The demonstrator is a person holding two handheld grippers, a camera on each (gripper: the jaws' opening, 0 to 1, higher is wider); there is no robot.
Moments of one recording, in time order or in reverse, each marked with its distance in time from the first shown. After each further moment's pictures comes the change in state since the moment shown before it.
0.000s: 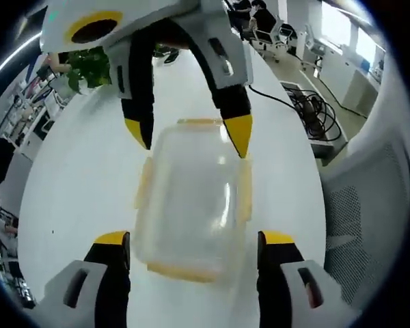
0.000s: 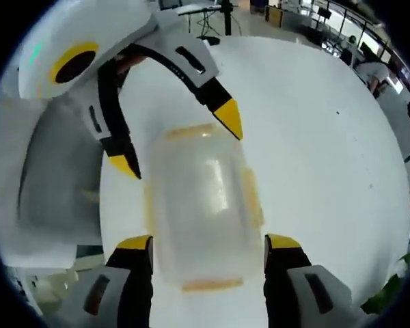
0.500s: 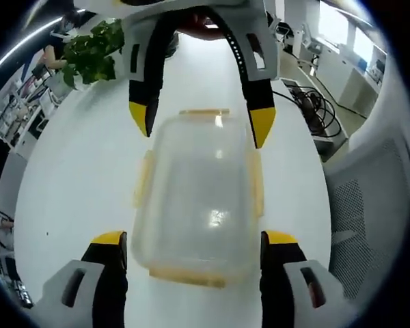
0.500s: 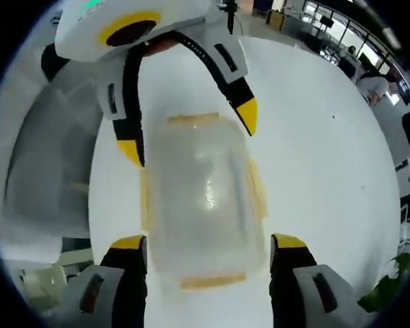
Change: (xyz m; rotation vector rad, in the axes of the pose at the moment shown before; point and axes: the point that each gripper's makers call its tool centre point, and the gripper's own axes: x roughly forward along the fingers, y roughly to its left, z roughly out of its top) left arm 0.016 0.001 -0.009 0.009 0.017 -0.044; right arm 0.008 -0.001 -0.008 -0.053 0.007 -0.075
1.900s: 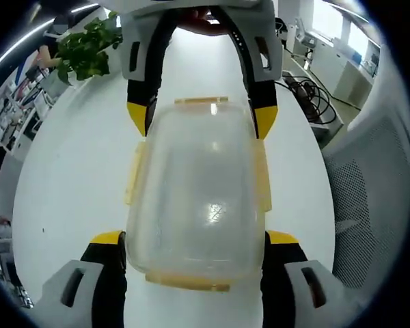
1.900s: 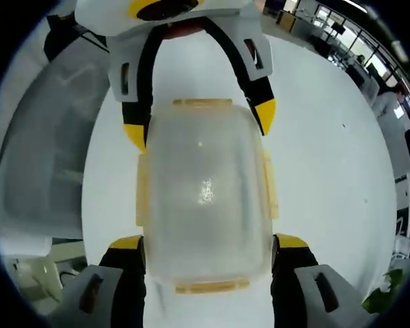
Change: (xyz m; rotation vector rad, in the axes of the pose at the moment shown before) left arm -0.002 -0.002 -0.028 0.034 0.016 -0.018; right arm 0.021 0.008 0.015 -0.057 0.038 -0.014
